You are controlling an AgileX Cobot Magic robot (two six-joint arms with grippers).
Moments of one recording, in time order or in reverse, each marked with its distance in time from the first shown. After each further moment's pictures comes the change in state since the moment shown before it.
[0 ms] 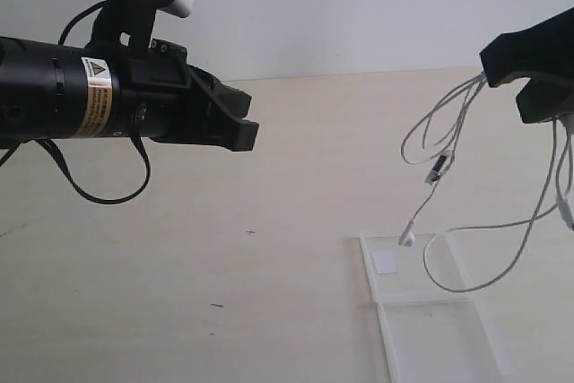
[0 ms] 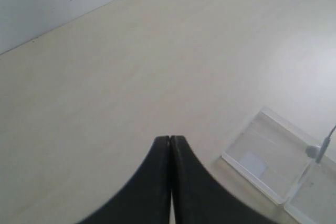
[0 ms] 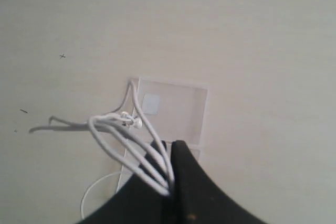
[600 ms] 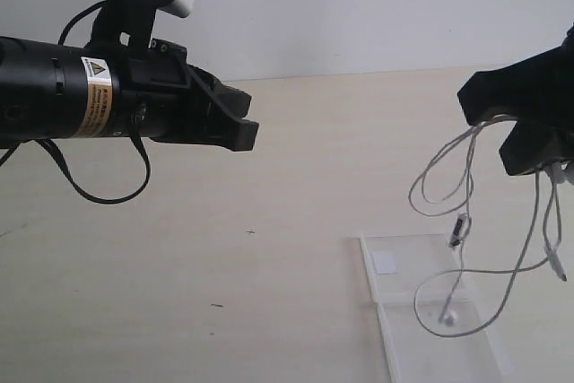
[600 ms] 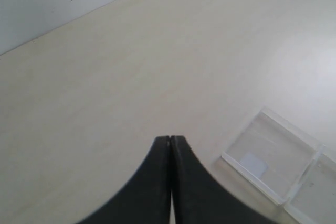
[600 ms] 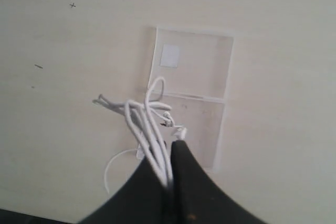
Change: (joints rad) left arm 0.000 0.000 0.000 0.000 0.000 0.000; right arm 0.000 0.049 0.000 0.118 0.100 -0.004
